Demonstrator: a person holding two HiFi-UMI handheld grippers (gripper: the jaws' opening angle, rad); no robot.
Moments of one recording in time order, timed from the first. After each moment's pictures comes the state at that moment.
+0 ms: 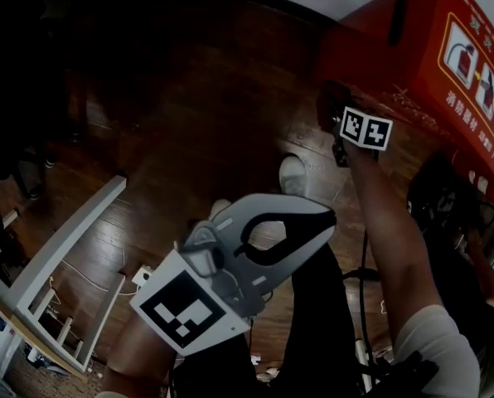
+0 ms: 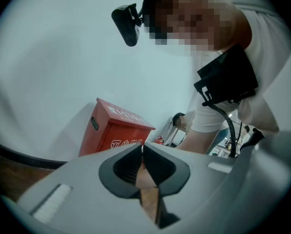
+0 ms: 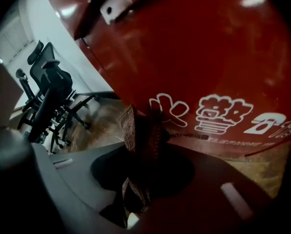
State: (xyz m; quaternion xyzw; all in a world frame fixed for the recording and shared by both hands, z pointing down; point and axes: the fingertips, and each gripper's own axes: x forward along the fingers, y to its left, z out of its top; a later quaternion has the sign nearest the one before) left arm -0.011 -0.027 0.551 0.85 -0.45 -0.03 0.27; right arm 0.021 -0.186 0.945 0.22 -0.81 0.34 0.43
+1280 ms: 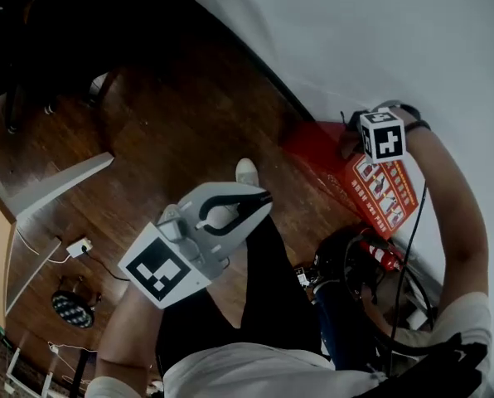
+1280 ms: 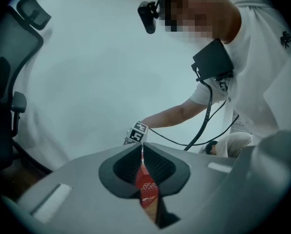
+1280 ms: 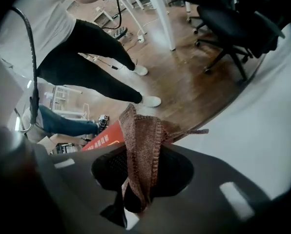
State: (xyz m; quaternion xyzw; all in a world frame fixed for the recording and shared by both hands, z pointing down) left arm -0.148 0.011 0.395 0.72 -0.65 -0.11 0.21; right arm -0.081 -0.233 0.591 -0.53 -0.39 -0.35 0.67
